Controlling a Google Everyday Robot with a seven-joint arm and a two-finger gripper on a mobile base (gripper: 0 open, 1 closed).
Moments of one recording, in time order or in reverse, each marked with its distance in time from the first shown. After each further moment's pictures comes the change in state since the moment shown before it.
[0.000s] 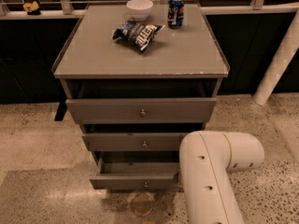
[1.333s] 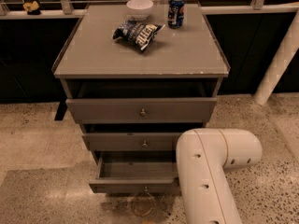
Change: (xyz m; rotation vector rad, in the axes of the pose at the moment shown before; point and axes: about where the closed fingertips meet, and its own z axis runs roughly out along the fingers) arm 0.002 0.016 -0.007 -0.023 0.009 0.017
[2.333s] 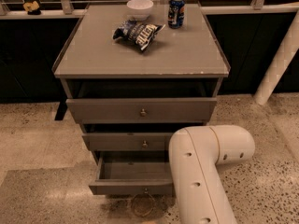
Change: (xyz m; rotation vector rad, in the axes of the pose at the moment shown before) arm 0.001 0.011 0.000 -0.016 0.015 -0.005
